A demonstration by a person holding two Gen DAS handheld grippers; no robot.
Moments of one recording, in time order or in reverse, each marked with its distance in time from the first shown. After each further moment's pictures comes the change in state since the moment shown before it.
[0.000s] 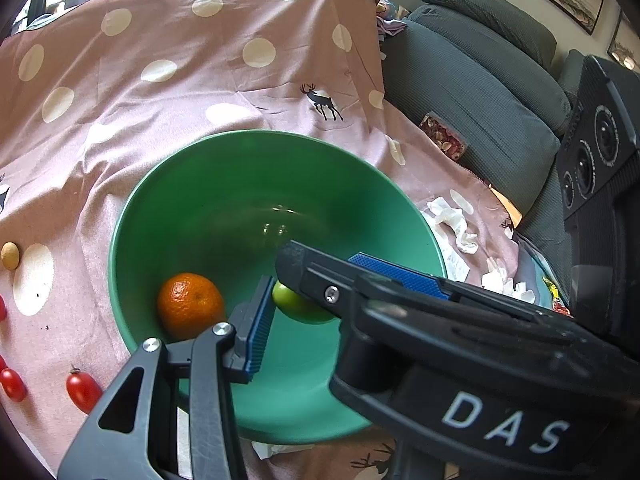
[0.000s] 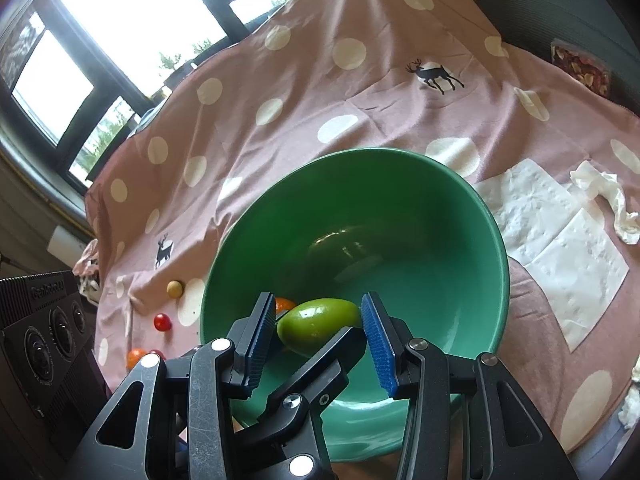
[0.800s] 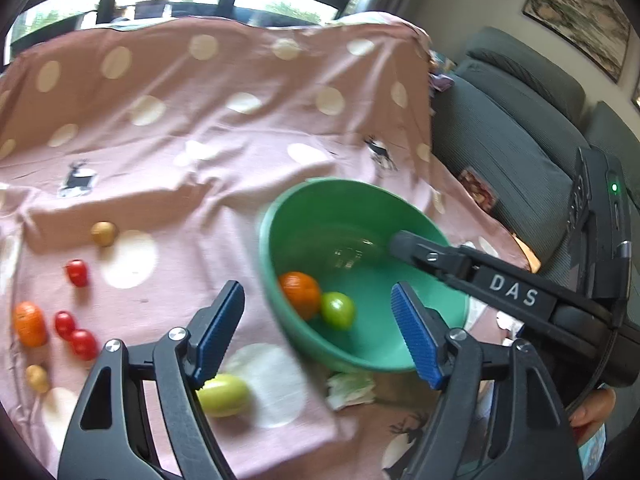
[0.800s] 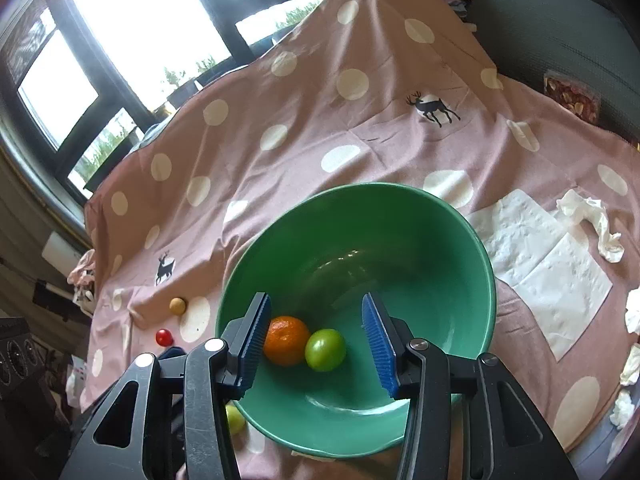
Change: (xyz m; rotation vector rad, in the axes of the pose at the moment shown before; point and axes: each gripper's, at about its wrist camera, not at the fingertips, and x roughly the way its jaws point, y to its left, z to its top) left arm -0.086 0.037 -0.017 -0.131 -0.155 0.158; right arm -0.018 0.018 0.002 -0.036 -0.098 -0.040
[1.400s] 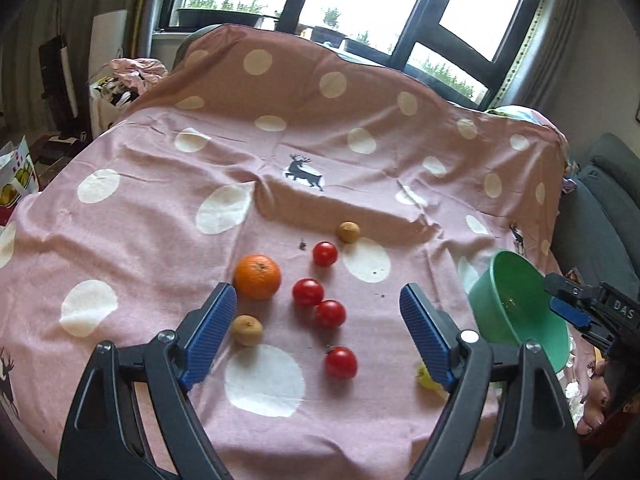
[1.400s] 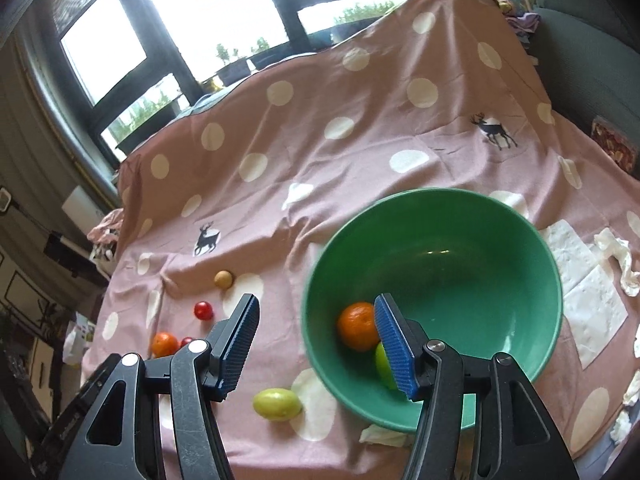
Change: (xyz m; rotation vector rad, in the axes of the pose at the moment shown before) left arm -0.102 0.137 -0.049 -0.337 -0.183 0.390; right arm -0.003 0.070 -0.017 -0.170 0.030 0.081
